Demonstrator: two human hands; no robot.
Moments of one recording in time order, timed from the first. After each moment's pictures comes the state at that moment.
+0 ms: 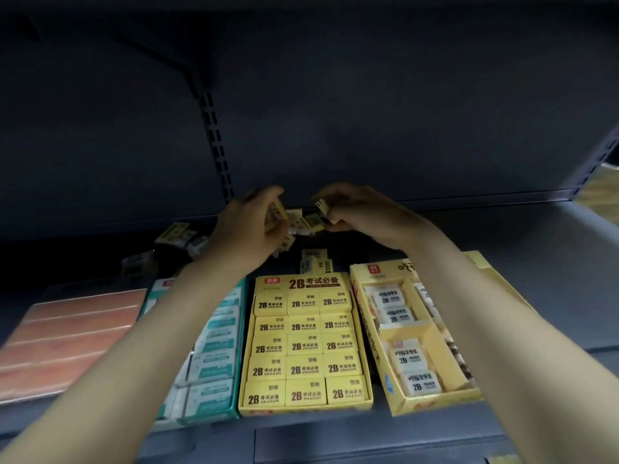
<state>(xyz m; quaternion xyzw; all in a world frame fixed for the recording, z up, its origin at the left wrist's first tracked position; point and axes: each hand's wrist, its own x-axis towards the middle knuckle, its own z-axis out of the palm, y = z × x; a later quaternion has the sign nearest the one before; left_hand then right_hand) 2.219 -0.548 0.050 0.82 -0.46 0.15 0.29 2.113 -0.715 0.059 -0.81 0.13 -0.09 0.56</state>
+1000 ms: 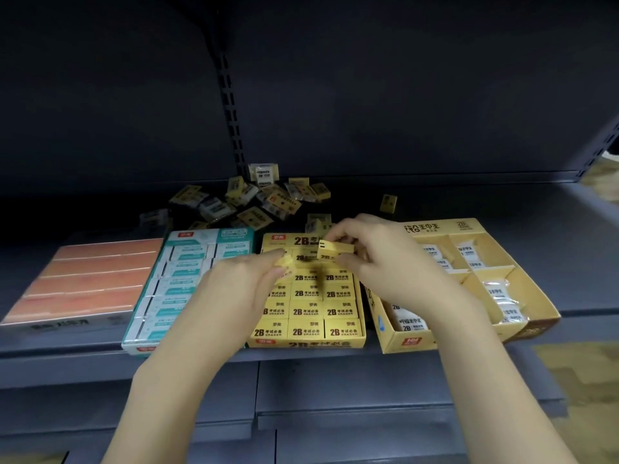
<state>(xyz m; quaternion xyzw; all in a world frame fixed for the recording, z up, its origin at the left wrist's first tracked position) 2.122 -0.451 0.026 0.86 -0.43 0.01 0.28 2.020 -0.621 0.045 -0.95 0.14 -0.15 0.25</state>
